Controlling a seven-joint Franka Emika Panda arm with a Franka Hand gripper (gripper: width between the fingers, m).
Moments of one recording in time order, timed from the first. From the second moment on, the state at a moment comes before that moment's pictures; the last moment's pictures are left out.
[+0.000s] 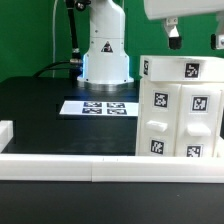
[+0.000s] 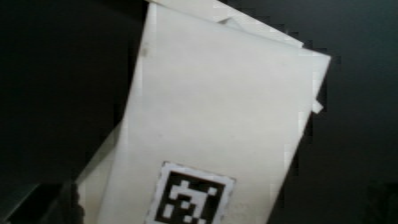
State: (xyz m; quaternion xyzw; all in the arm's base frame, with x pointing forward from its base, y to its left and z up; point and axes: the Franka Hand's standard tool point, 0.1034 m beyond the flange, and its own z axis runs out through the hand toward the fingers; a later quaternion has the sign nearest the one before) arm 0.604 0.090 0.181 -0.89 0.45 -0.01 0.07
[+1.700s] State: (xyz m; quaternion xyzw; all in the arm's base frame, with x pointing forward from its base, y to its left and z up) arm 0.604 0.077 0.171 -0.84 -0.55 -0.02 -0.01
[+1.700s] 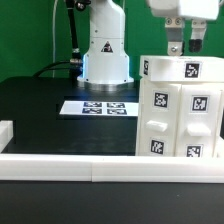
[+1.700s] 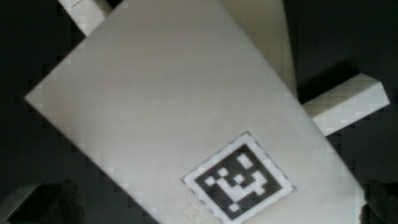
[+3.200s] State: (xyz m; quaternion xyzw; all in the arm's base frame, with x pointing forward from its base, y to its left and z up) arm 0.596 0.068 0.157 -0.72 -0.69 0.01 -0.03
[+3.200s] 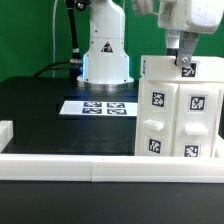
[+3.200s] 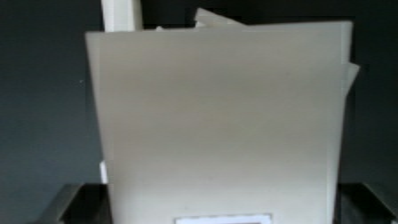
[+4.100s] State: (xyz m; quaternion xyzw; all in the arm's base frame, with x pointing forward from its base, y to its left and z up) arm 0.596 0.067 0.157 -0.94 -0.33 0.00 -0.03
